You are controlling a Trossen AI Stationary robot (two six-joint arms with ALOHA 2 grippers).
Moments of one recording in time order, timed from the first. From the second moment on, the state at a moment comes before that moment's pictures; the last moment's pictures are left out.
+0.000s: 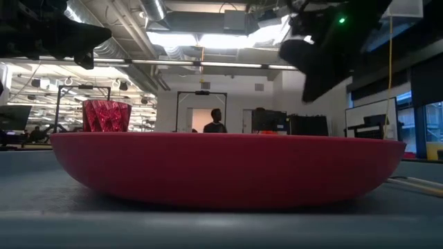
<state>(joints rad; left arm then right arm) -0.13 0.00 0.01 0.19 -0.17 0.01 0.37 1.72 1.21 -1.08 0.82 1.27</state>
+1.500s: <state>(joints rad) -0.13 0.00 0.01 0.19 -0.17 0.01 0.20 0.92 0.10 0.52 0.17 0.19</state>
